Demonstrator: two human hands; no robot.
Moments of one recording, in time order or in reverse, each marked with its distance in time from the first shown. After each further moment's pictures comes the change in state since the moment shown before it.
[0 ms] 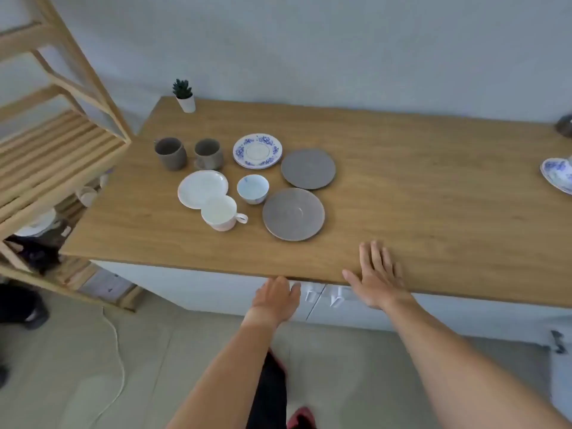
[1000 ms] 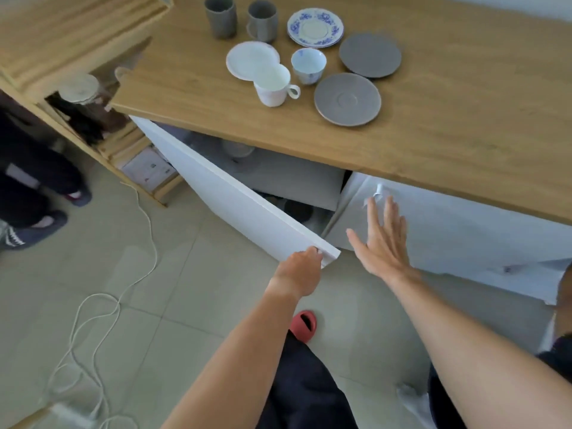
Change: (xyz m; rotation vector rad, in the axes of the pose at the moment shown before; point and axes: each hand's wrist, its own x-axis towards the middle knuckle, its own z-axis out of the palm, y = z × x) left_hand -0.115 -0.080 0.119 0.110 -0.095 -0.003; right_hand -0.094 -0.005 0.134 0.041 0.252 -0.243
